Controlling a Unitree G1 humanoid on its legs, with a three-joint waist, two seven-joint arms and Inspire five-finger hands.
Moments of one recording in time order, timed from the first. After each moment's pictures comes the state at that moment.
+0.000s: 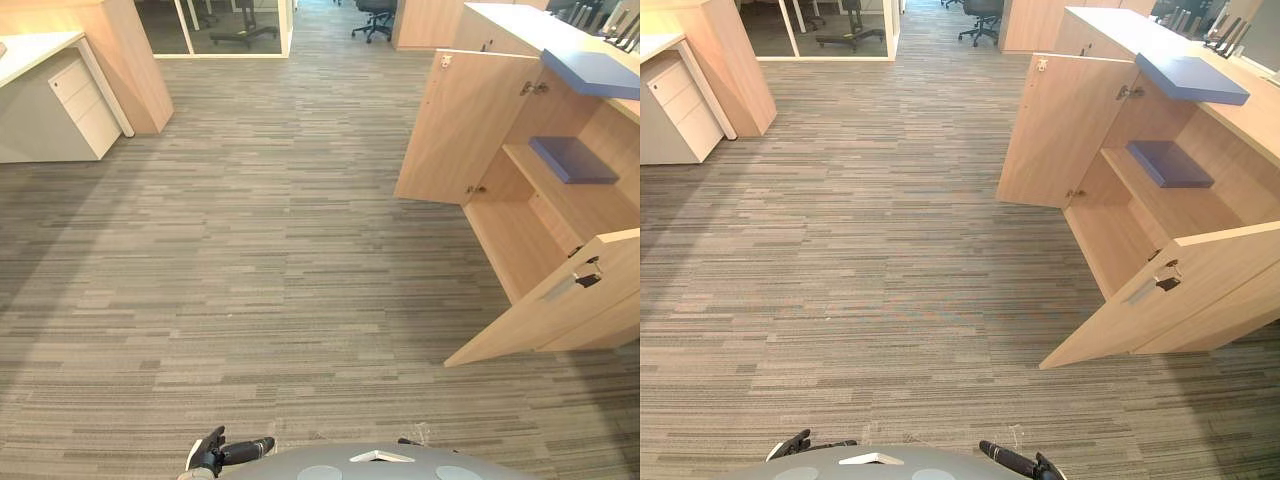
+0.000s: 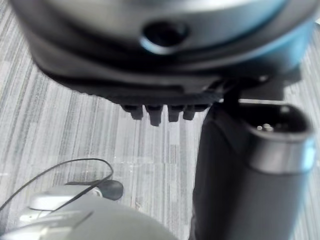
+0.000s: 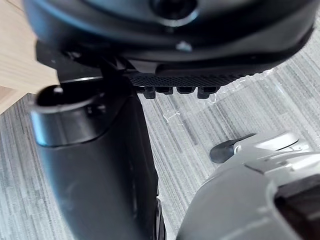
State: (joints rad) left arm 0.16 0.15 0.00 1.18 -0.10 -0.13 0.03; right arm 0.14 -0.11 -0.17 1.22 0.25 -0.07 0.00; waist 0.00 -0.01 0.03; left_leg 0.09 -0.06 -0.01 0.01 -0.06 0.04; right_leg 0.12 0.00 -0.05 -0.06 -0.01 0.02
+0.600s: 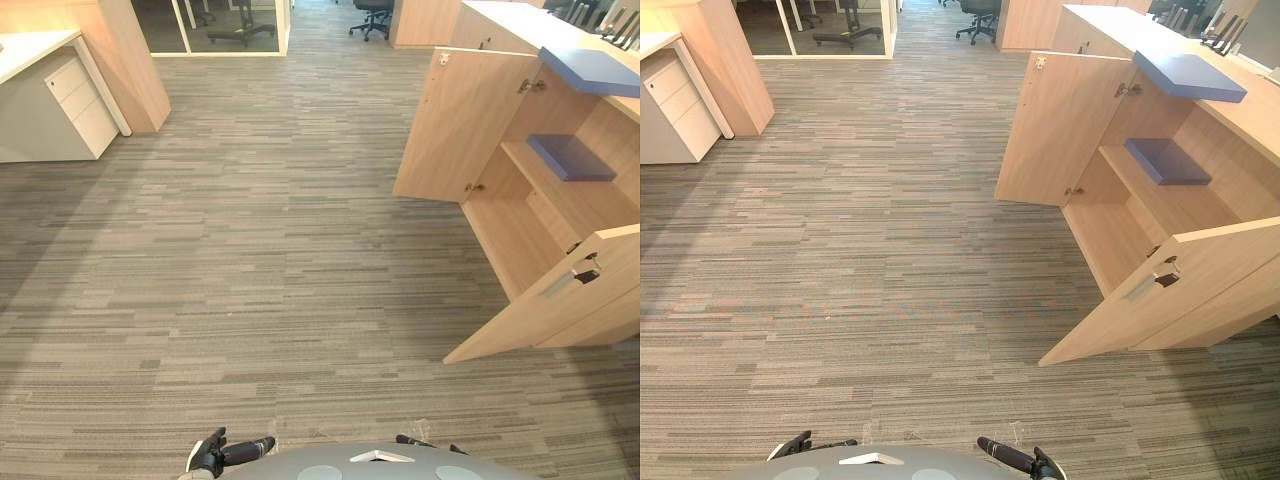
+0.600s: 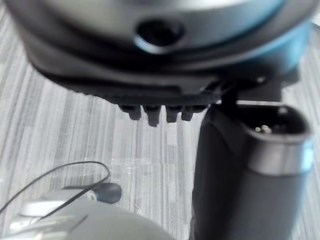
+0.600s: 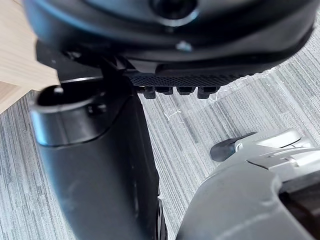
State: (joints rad) left arm 0.17 0.15 -0.03 1.16 -0.02 -0.17 0.07; right arm 0.12 -0.11 -0.16 1.22 0.23 -0.08 -0.01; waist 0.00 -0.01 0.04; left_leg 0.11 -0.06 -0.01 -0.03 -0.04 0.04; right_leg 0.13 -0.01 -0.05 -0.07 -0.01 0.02
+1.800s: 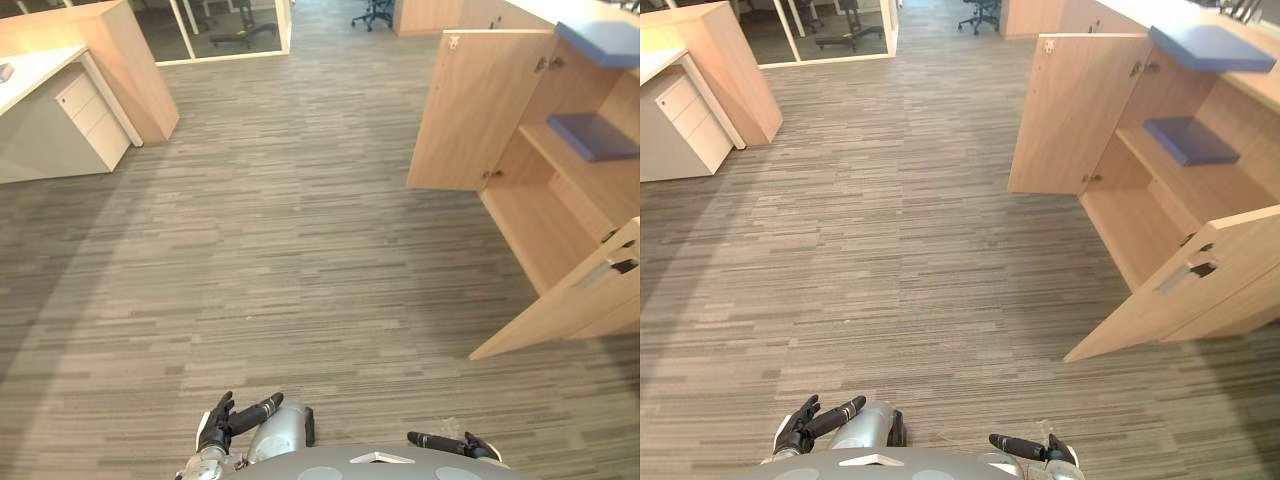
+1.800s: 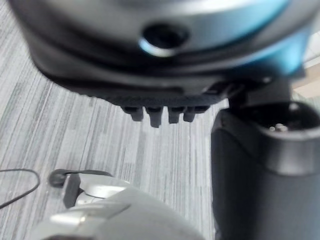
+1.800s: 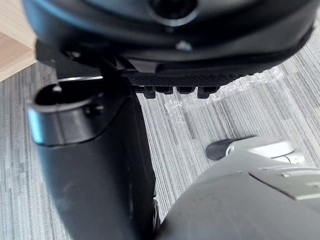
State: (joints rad) left arm 0.19 0.09 0.06 1.00 -0.15 -0.19 0.06; right arm 0.04 -0.15 -0.23 1.22 0.02 -0.03 -0.08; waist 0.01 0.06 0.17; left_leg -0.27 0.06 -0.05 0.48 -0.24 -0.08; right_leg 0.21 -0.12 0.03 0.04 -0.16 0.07
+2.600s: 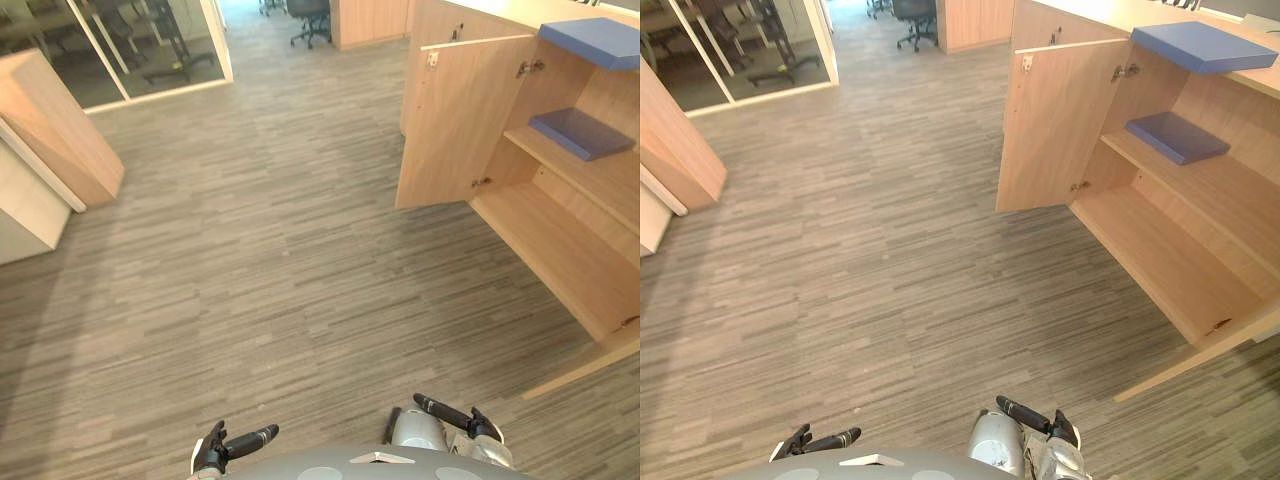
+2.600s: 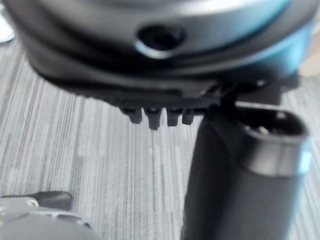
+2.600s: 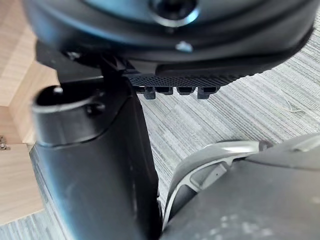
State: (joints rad) left arm 0.17 0.08 0.16 1.12 -0.11 -0.16 0.09; right arm 0.00 -0.08 -0.38 1.15 0.15 -0.05 -0.11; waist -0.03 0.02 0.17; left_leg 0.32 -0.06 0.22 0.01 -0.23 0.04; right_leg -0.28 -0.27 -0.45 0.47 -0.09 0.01
